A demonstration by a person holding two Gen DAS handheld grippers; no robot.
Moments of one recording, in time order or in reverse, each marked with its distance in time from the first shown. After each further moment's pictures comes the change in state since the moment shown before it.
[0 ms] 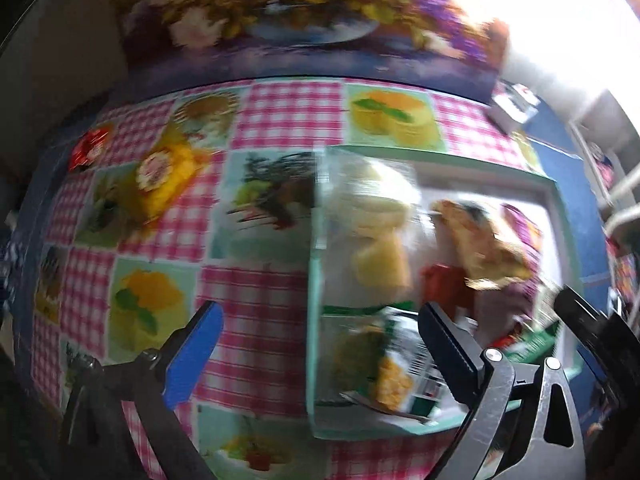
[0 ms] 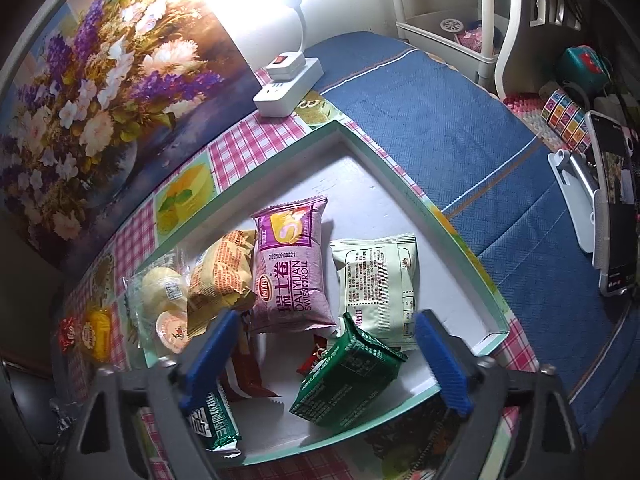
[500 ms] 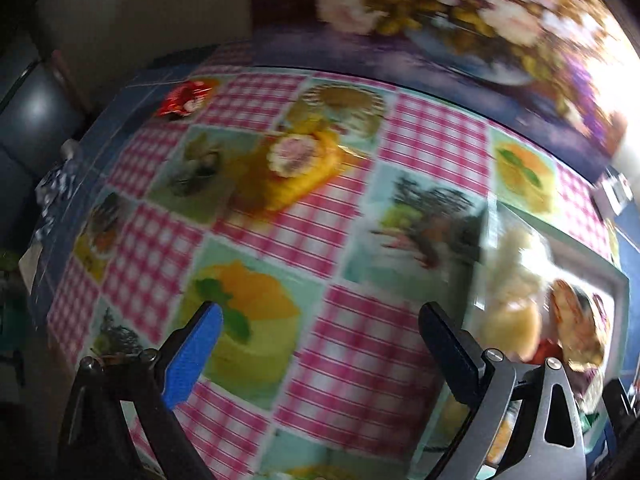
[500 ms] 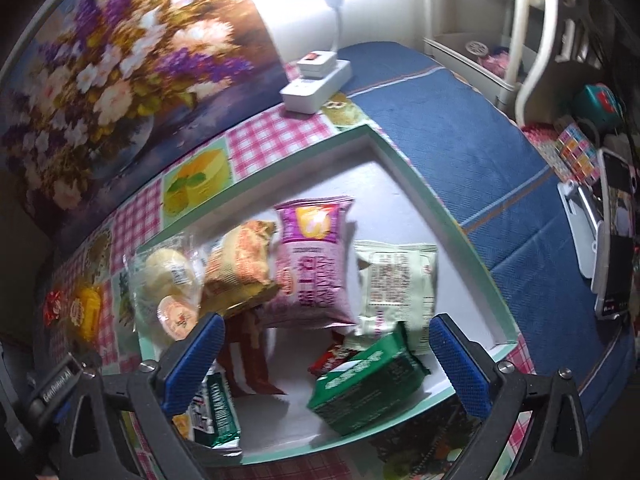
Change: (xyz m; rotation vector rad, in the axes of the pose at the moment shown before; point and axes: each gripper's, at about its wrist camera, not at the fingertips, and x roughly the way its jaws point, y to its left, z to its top) left arm 0.013 0.090 0.012 -0.271 -0.011 0.172; right arm -0.002 0.030 -0.006 -0.121 -0.017 -0.025
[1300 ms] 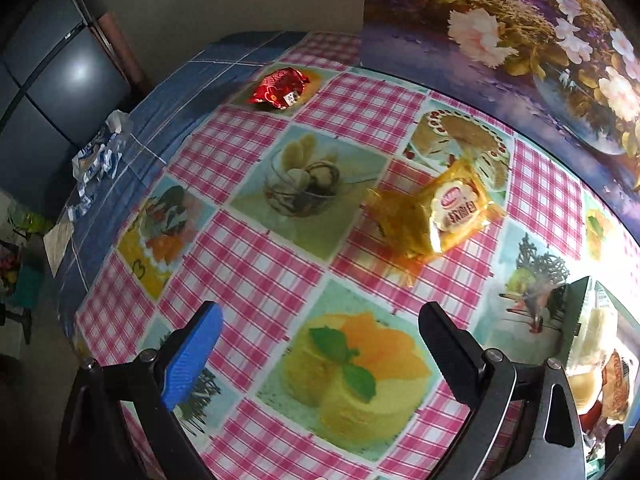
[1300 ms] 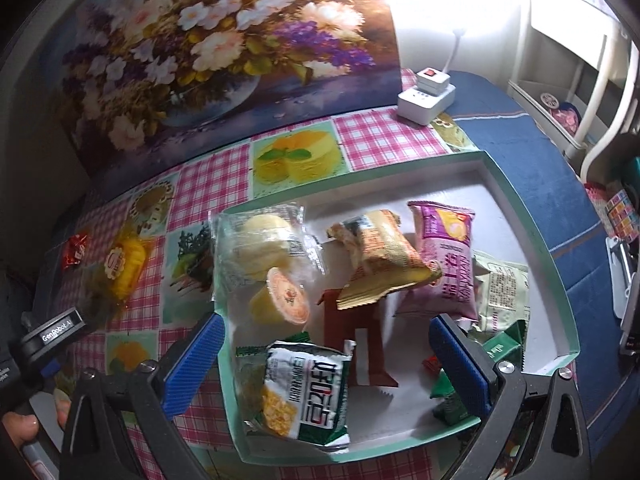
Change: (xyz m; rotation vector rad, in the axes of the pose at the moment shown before) left arm 0.024 0.091 0.034 -0.125 0.010 0.111; right arm -0.004 0.091 -0.026 -0.210 -0.043 0.059
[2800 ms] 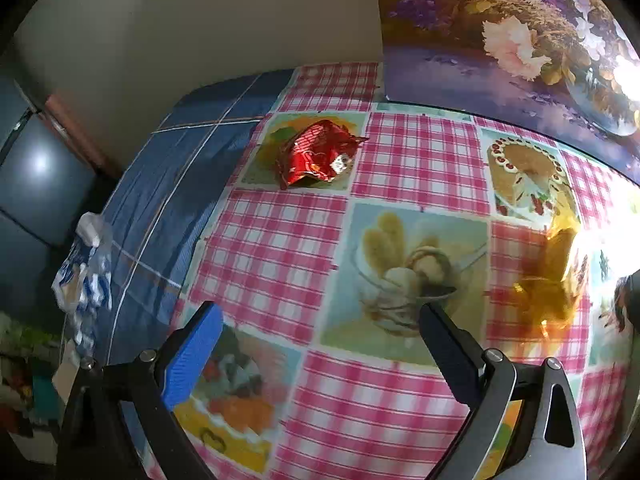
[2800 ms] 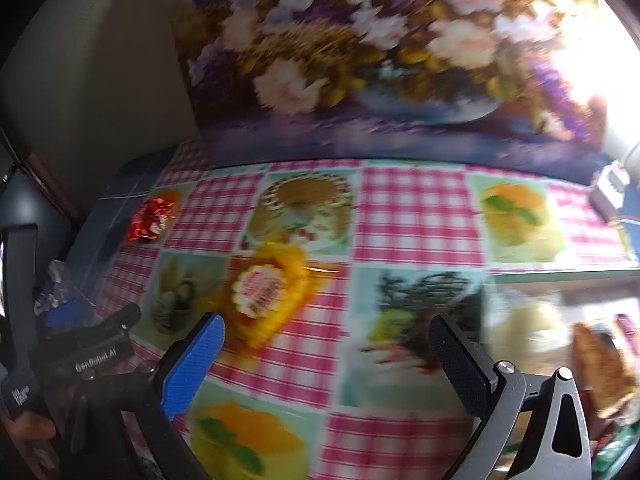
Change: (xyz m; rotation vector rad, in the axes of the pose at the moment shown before) left arm 0.065 0.078 0.080 0.286 -0.120 -0.060; right arm 0.066 0.193 0.024 -0.271 -0.013 0.217
